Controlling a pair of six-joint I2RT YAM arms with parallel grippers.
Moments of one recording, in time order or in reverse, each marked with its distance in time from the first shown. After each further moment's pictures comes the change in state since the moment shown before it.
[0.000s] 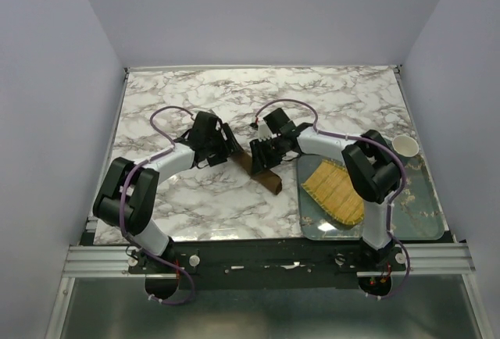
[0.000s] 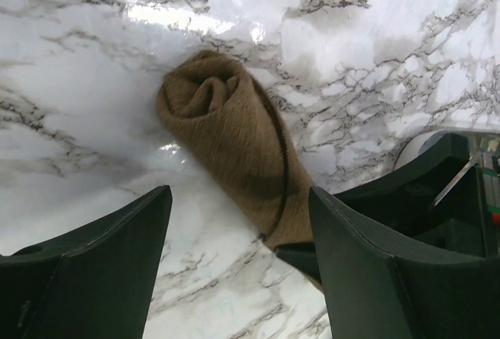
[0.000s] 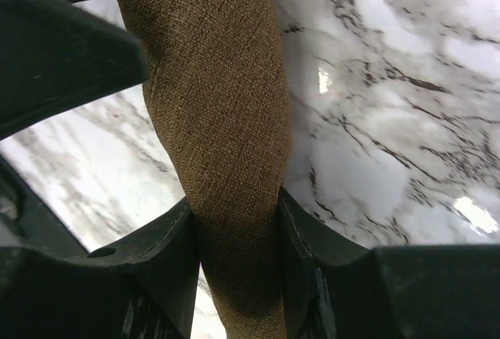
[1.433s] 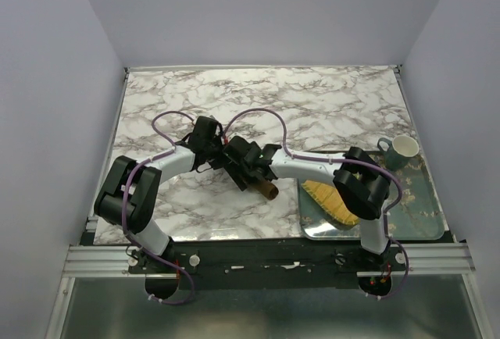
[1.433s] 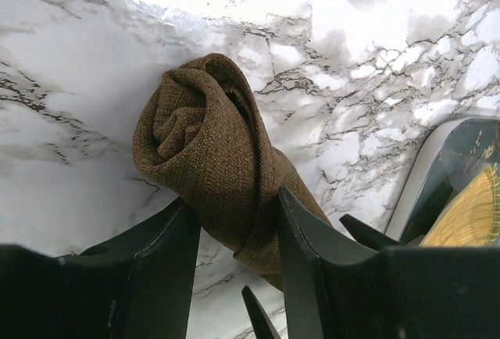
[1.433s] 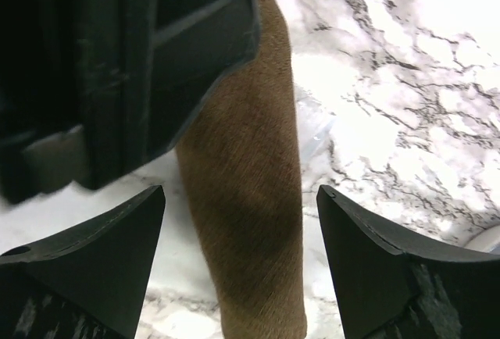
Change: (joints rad) left arm 0.000 0.035 -0.029 0.018 0.023 0.002; right arm 0.327 -0.023 0.095 -0.130 0.705 -0.030
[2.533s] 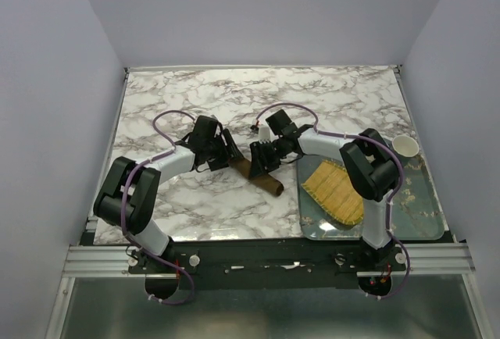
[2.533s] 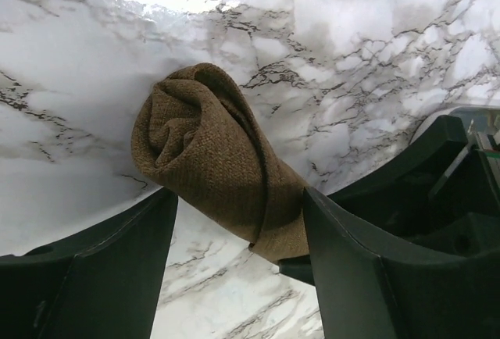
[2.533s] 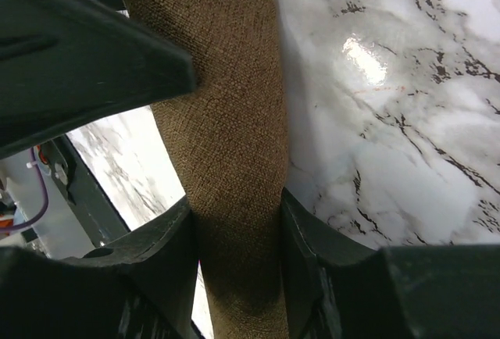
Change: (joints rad) left arm 0.000 -0.020 0.005 -0.008 0.027 0.012; right arm -0.358 0.052 -0.124 0.182 -0.911 0.057
